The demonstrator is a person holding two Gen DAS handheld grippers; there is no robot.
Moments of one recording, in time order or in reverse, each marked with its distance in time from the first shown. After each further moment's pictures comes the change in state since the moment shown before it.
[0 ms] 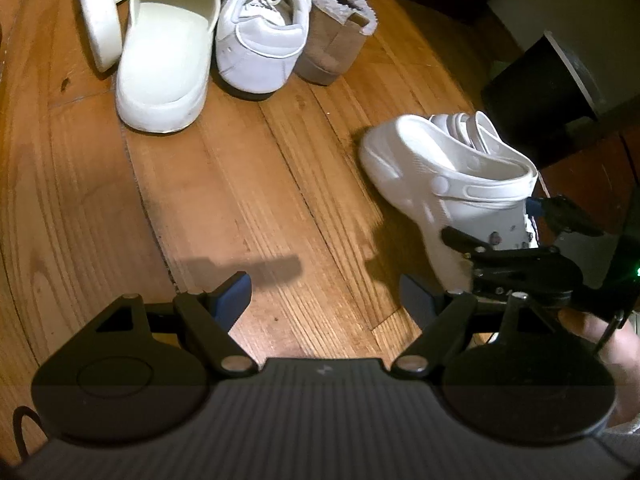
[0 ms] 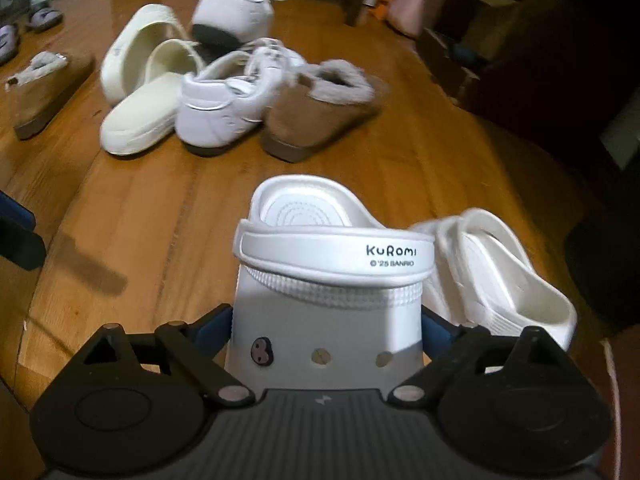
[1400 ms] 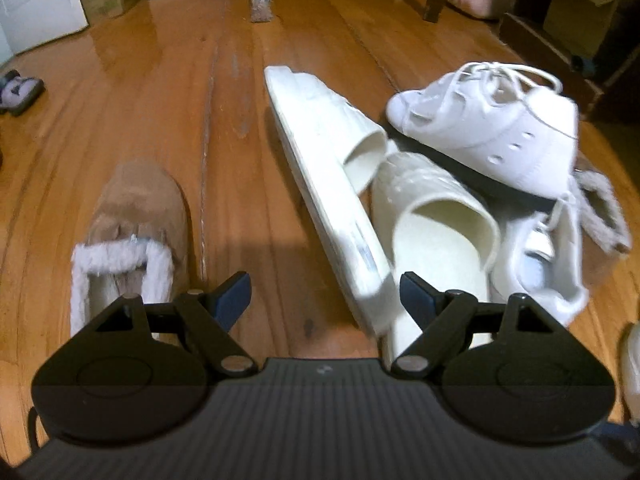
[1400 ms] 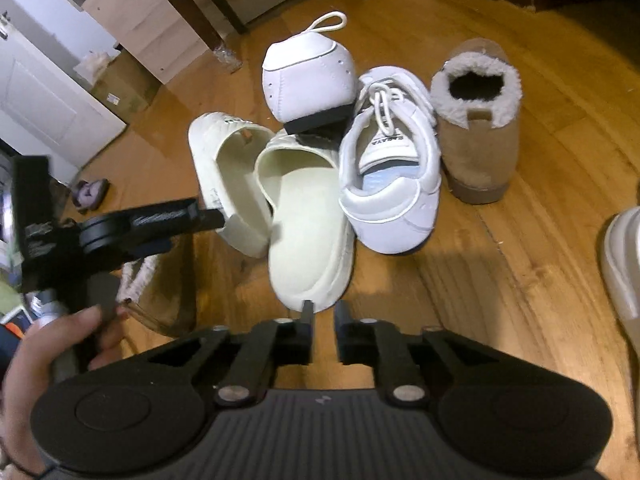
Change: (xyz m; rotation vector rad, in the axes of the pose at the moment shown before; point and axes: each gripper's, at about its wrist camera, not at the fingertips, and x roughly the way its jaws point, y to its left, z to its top) left arm -0.007 0.099 0.154 -0.063 -0.289 0.625; right arm 0.033 0.066 0.105 0.552 0.070 0.564
